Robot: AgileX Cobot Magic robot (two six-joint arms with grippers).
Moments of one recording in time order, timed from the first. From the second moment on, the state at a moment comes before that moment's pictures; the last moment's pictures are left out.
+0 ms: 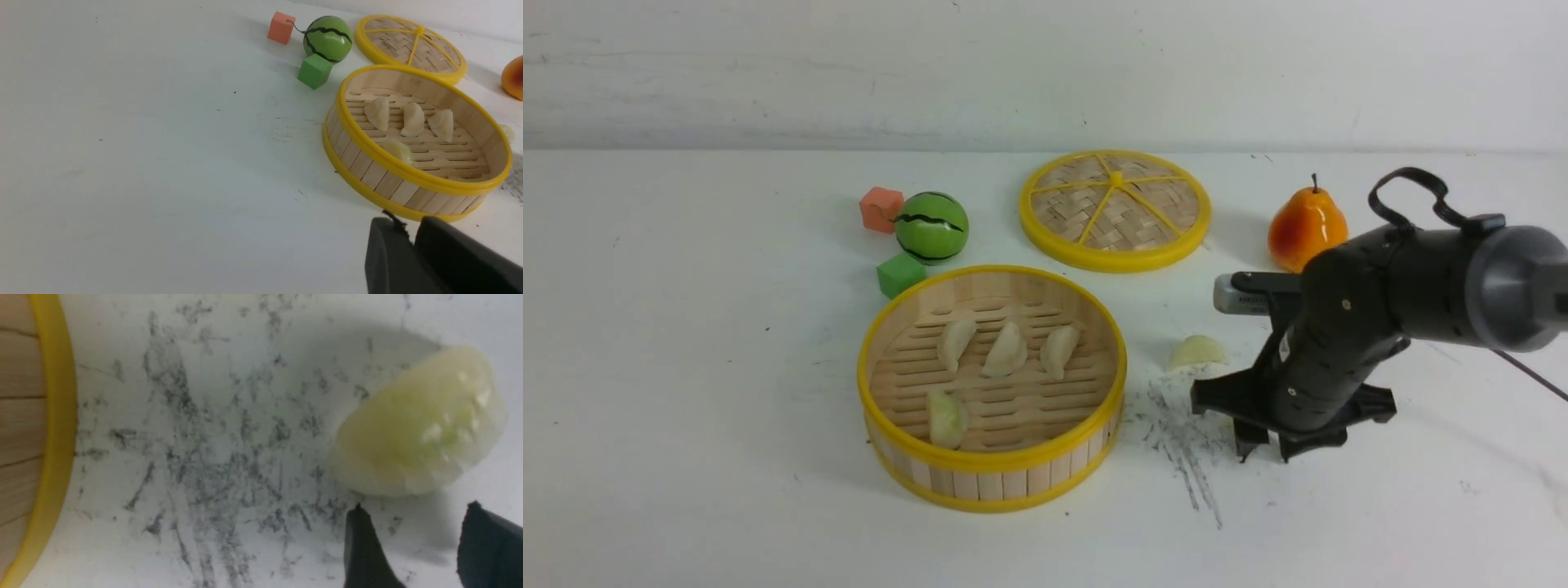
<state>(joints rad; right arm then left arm) 0.38 1.93 -1.23 -0.03 0.64 0.51 -0.55 0.11 -0.42 0.47 0.79 -0.71</state>
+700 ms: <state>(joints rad) 0.33 1.90 -1.24 0.01 0.34 0.67 -0.55 0.11 -0.42 0.47 0.79 -0.71</state>
